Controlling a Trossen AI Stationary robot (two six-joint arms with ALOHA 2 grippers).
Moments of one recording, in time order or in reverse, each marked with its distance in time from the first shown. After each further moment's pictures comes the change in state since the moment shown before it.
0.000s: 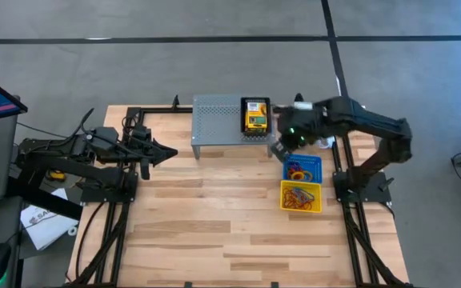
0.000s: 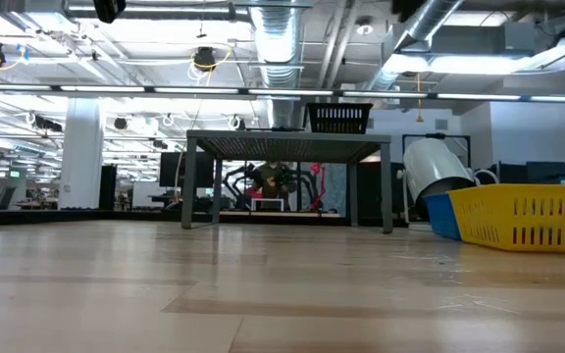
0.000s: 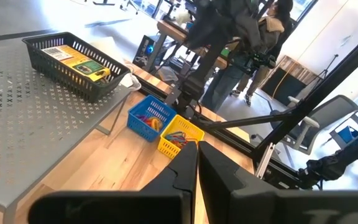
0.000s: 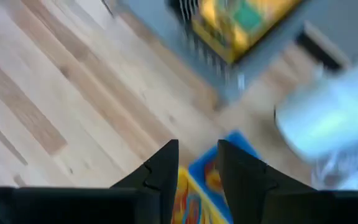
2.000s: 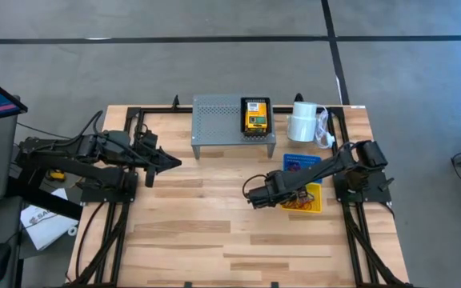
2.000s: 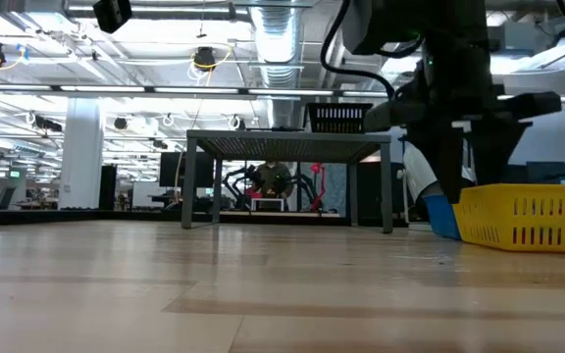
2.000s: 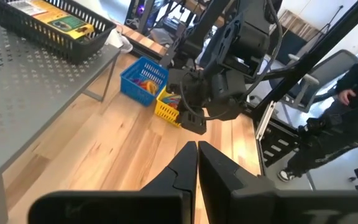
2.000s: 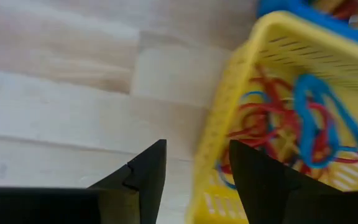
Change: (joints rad) left arm 0.000 0.057 0.000 -0.075 0.115 0.029; right arm 0.280 0.268 -0.698 0.450 -0.205 0.936
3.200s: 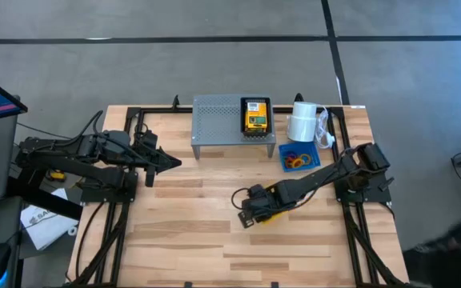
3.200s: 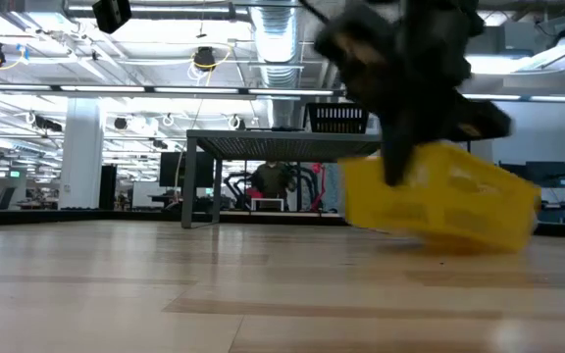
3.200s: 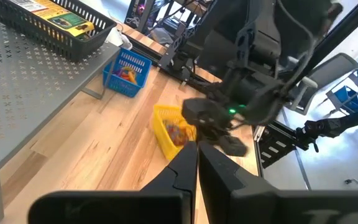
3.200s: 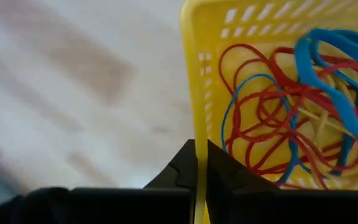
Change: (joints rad) left arm 0.000 0.001 0.000 0.000 -0.002 -0.021; right arm 0.084 -0.002 -0.007 0.454 -0.062 -0.200
